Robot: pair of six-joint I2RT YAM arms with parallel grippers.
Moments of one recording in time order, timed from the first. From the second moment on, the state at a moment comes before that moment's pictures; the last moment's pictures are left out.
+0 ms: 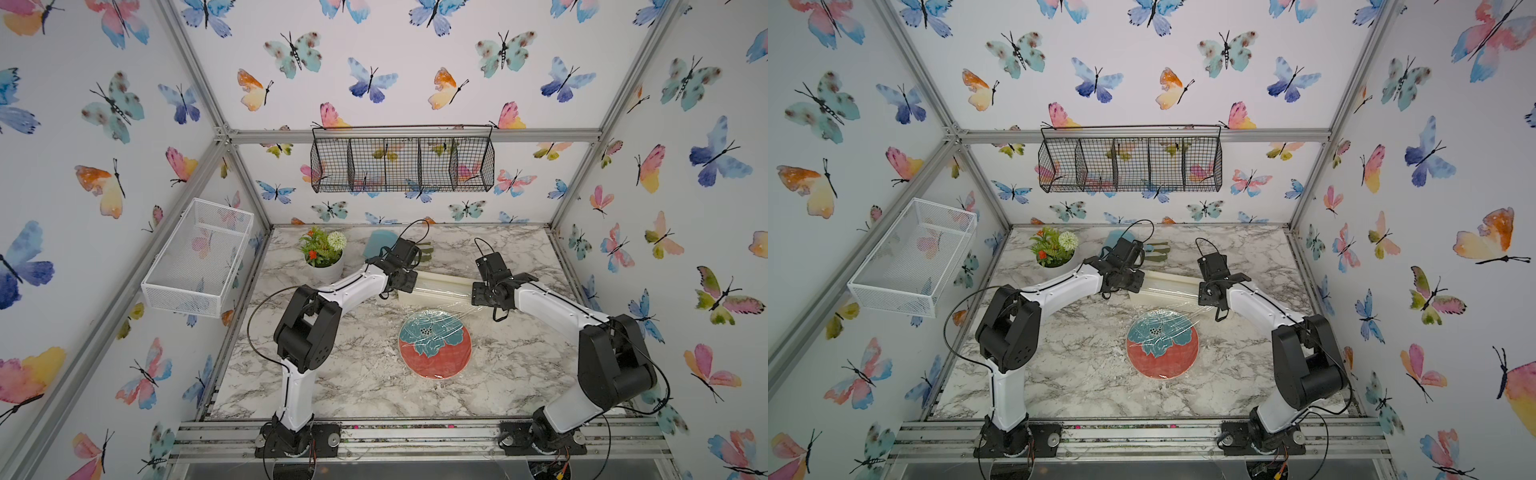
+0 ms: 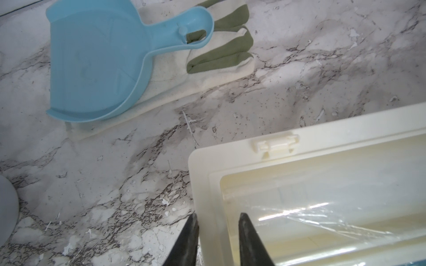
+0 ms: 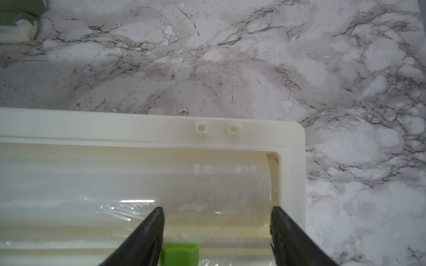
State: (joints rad) left arm -0.63 1.99 1.53 -0.51 -0.13 -0.20; right arm 0.40 1.61 1.07 -0.58 0.32 0.40
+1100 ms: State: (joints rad) left arm -0.59 2.00 1.56 -0.54 -0.05 -0.22; right arm 0.27 1.43 1.06 -0.64 0.13 0.34
